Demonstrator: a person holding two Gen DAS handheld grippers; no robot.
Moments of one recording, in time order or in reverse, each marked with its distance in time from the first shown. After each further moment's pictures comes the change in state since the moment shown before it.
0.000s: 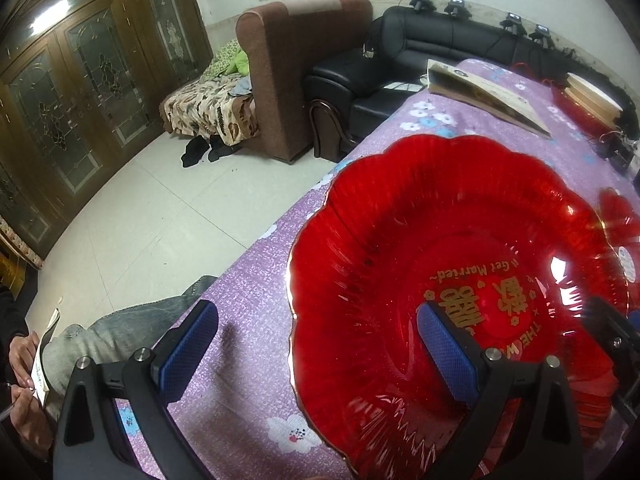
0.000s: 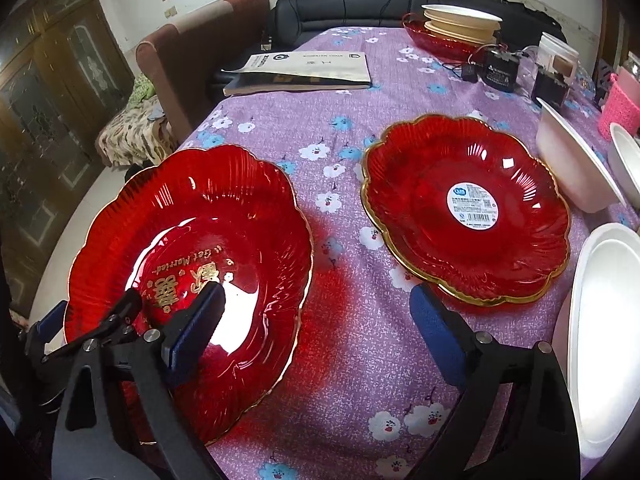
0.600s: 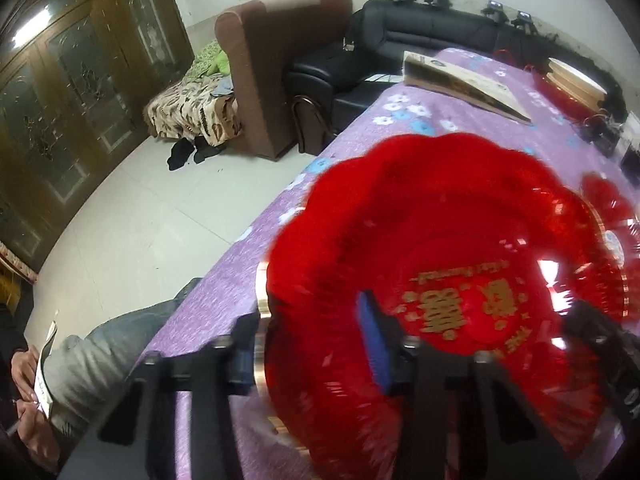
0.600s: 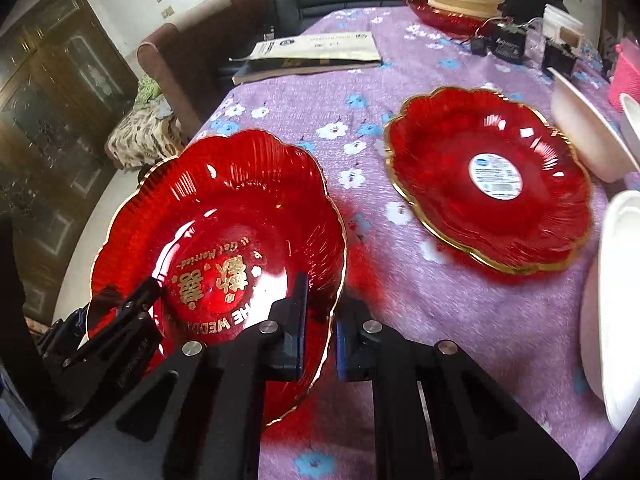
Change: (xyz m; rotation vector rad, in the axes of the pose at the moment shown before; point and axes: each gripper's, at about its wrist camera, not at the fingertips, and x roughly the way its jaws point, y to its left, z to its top) left arm -0.009 -0.008 -0.001 0.054 0.020 -0.049; right arm 0.001 0.006 -0.009 0.056 0.045 0.066
